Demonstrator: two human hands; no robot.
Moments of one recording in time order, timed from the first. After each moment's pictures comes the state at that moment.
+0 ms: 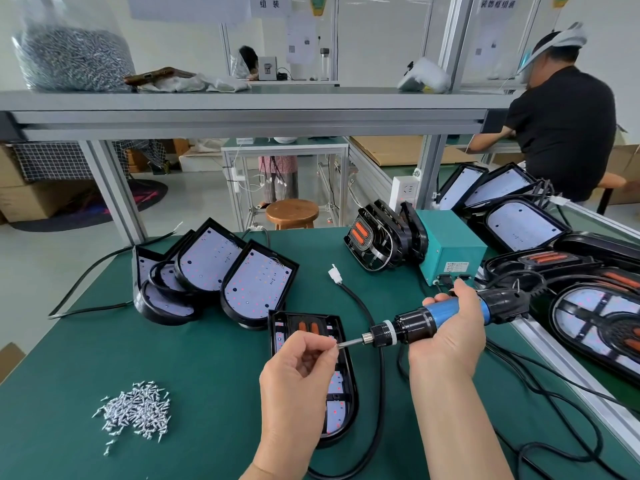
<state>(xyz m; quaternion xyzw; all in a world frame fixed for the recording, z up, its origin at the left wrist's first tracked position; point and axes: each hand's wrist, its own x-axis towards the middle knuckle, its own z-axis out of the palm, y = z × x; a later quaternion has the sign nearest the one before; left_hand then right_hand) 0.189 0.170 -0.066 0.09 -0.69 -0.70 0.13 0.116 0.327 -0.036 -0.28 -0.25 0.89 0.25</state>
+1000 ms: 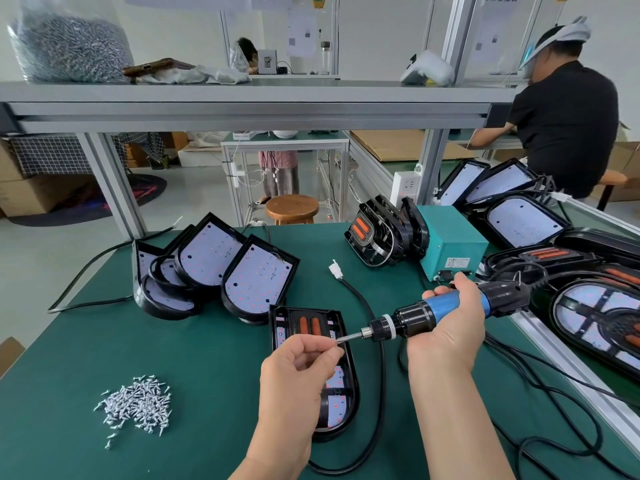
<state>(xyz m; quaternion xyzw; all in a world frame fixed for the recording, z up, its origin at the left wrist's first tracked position) 0.190 0.164 -0.070 0.10 -0.65 -0.75 0.06 0.115 0.324 -0.036 -0.27 -0.26 0.89 0.25</state>
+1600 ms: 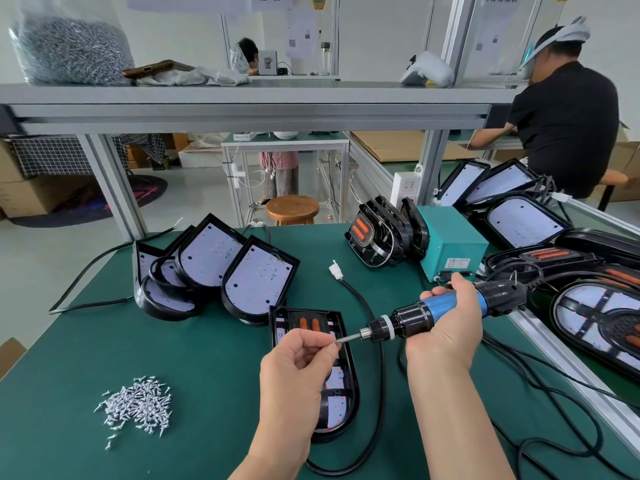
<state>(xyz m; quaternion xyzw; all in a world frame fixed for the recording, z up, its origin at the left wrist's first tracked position) 0.187 0.163 -0.072 0.10 -0.66 -0.74 0.09 0.115 0.322 -0.037 -0.27 -0.27 0.89 0.25</state>
